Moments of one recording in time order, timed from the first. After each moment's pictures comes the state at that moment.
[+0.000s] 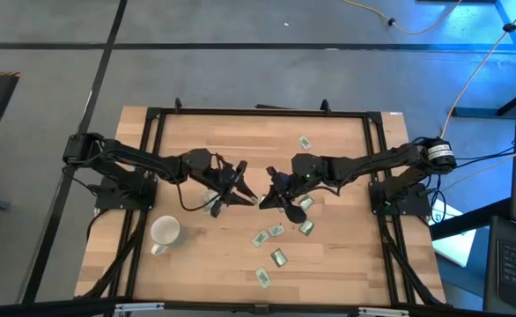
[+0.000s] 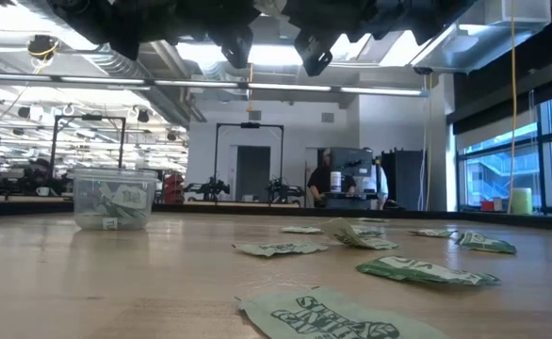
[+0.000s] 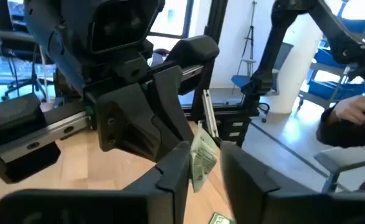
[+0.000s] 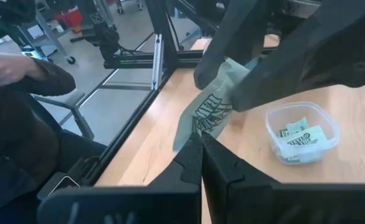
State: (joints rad) left arm 0.01 1.40 0.67 0.68 0.44 -0.12; right arm 0.05 1.57 0.97 0.27 -0.42 0.10
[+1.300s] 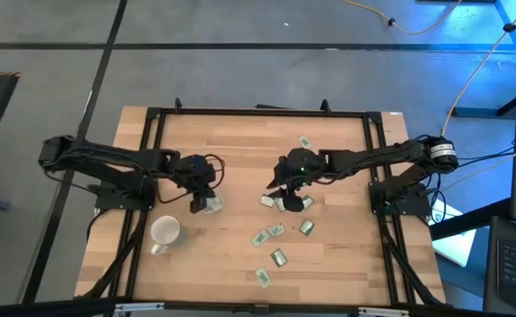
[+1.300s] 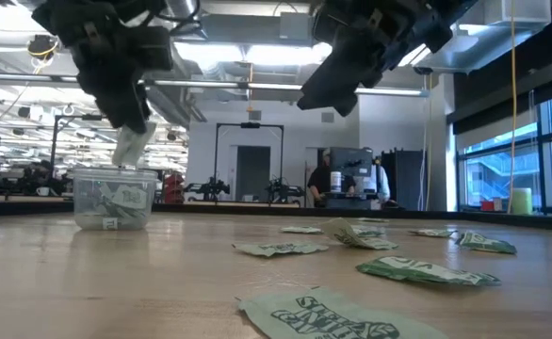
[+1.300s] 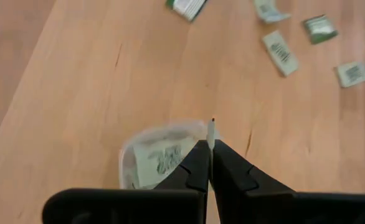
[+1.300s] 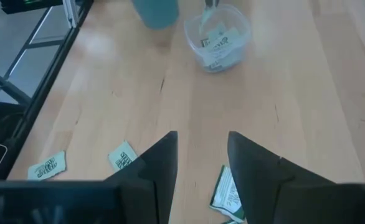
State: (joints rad) left arm 0.02 1.10 0.67 -0.50 0.15 -0.34; right arm -0.03 1.54 0.97 -0.07 -0.24 0.10
